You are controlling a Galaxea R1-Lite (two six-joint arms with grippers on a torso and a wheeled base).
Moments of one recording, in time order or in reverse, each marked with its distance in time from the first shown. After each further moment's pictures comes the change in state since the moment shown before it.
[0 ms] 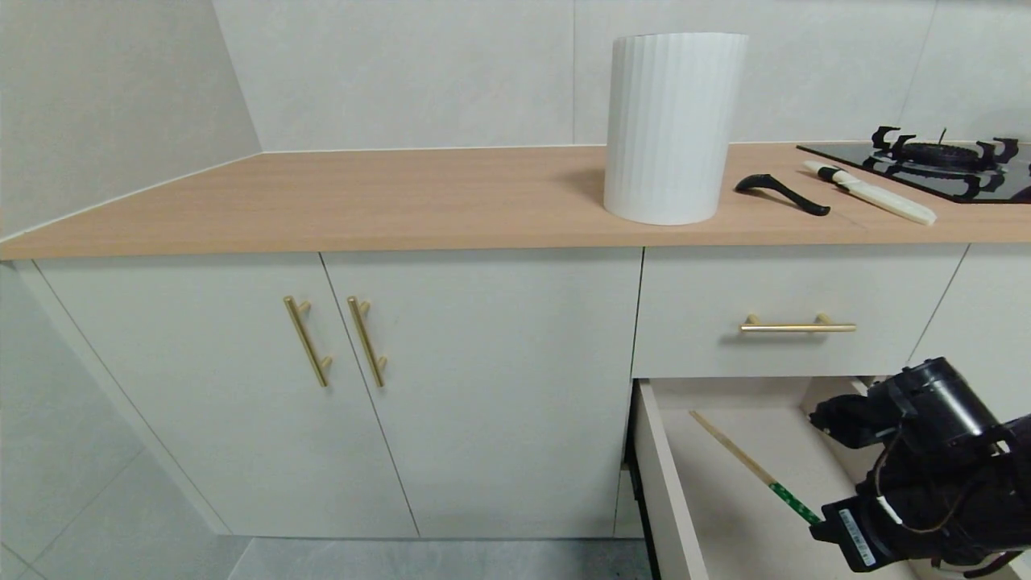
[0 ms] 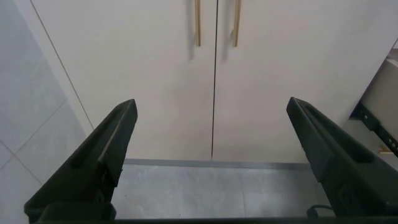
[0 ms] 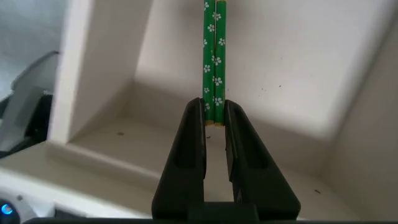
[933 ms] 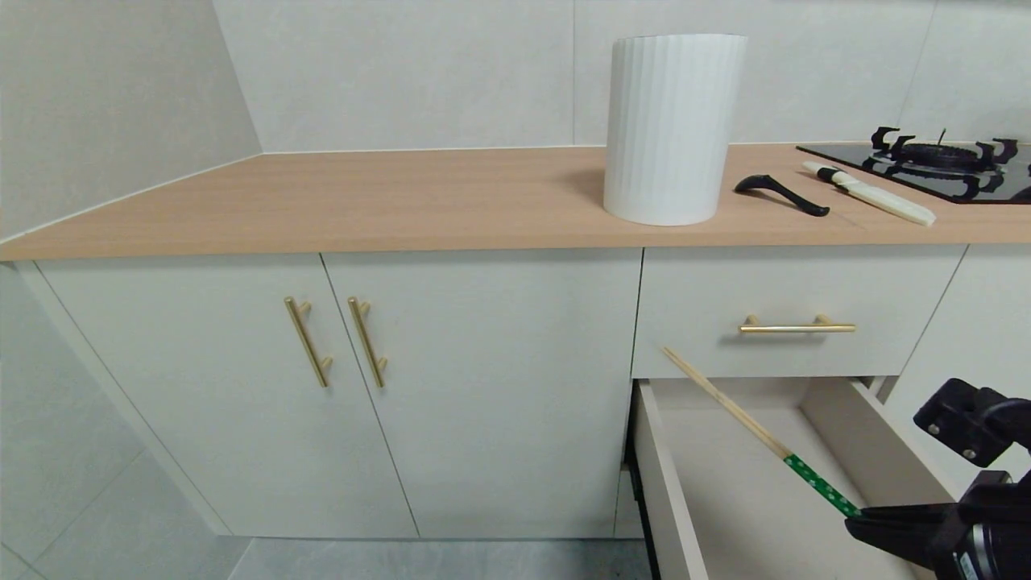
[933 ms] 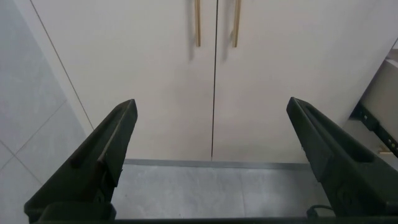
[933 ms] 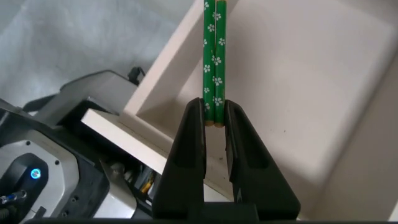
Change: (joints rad) left arm 0.000 0.000 0.000 0.000 0.000 0.000; right arm 0.110 -0.439 0.083 0.006 0.065 -0.133
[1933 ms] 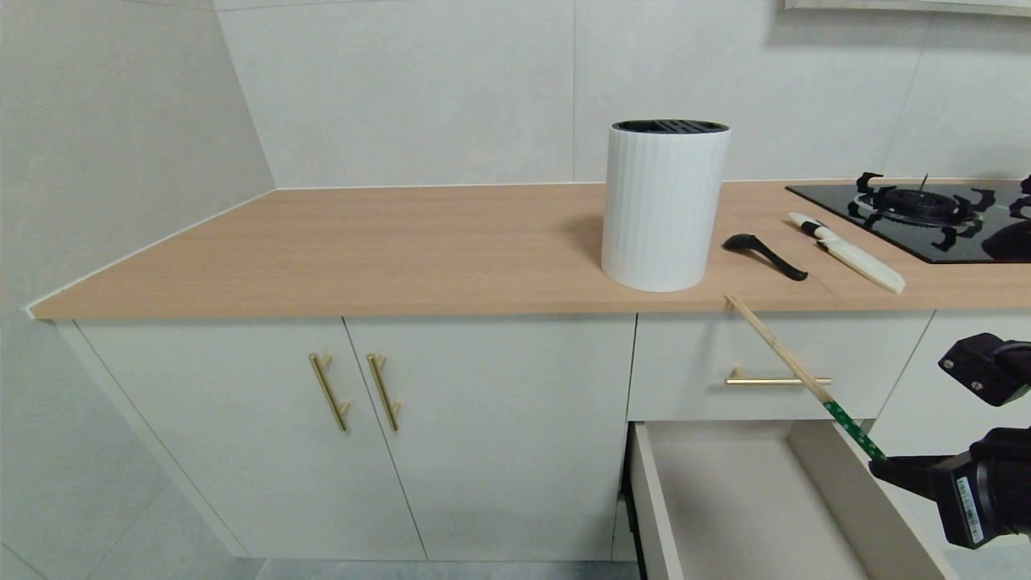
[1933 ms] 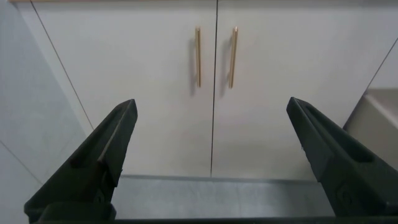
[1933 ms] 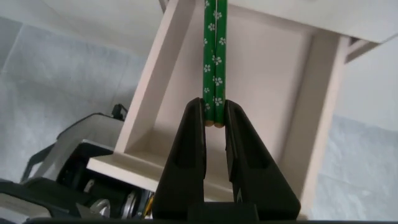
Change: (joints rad) left arm 0.000 0.000 0.000 0.000 0.000 0.000; right arm -0.173 0.034 -0.051 -0.035 -0.035 0.026
